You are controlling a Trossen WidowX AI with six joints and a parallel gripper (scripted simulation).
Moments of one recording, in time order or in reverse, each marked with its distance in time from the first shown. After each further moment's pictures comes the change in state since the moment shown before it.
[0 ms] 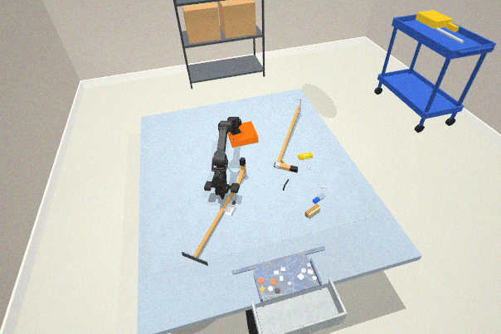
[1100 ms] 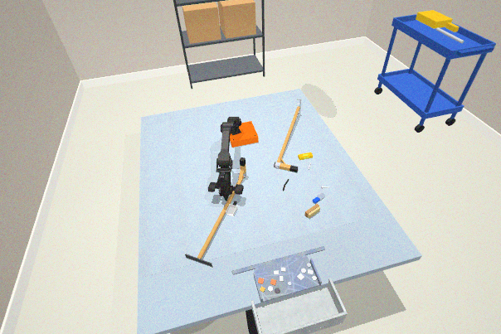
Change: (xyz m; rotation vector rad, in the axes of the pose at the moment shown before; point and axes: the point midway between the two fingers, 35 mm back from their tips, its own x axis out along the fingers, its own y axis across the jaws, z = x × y) arm 0.001 0.024 0.008 0.013 -0.025 -0.005
